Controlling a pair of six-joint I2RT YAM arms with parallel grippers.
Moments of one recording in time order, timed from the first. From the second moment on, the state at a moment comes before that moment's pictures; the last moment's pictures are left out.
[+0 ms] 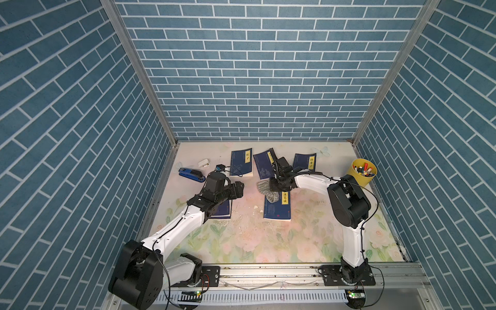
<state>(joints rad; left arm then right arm) -0.41 1.20 0.69 -0.13 0.05 -0.49 0.68 2.01 1.35 -0.44 -0.09 0.49</state>
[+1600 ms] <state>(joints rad) -0.41 1.31 0.74 -0.10 0.05 -0.49 0.66 1.80 1.06 -0.37 0.00 0.54</state>
